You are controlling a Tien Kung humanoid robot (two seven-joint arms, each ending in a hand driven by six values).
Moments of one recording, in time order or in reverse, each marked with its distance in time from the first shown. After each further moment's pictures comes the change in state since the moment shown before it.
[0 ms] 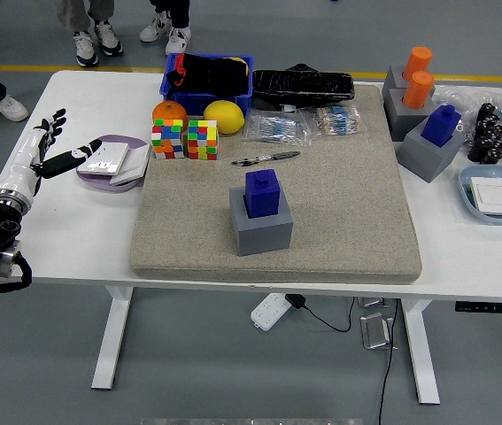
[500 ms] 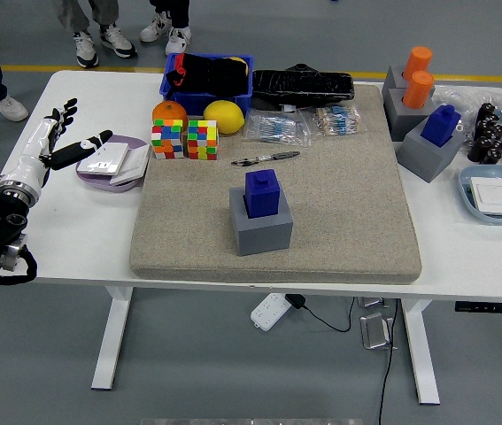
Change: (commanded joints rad) left arm -0.014 -0.003 0.007 -0.013 0.005 0.000 -0.009; right arm 0.003 -0.006 -0.014 0.001 0.008 0.002 0.001
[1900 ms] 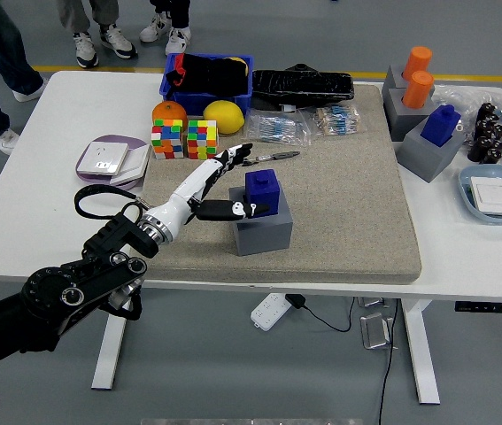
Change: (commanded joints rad) left arm -0.024 -0.206 0.213 -0.262 0.110 -0.034 -0.026; right arm 0.000 0.006 -0.017 0.008 0.018 0.009 0.004
